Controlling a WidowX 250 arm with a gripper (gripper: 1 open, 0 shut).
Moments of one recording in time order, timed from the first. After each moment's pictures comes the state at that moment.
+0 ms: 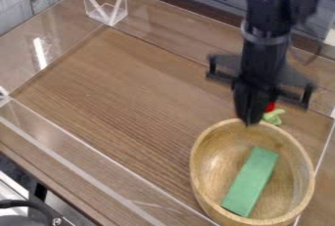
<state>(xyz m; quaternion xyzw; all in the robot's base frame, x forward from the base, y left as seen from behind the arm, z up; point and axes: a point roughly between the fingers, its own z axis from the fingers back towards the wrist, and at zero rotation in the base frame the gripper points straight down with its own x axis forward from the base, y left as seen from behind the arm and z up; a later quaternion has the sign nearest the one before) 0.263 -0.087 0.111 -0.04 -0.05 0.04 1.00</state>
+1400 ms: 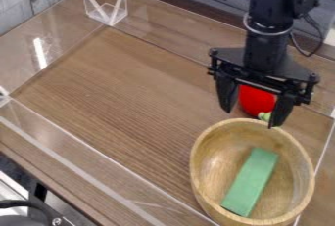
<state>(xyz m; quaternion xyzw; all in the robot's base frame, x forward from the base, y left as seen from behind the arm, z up) 0.265 -0.090 0.099 -0.04 -0.04 0.05 1.00</state>
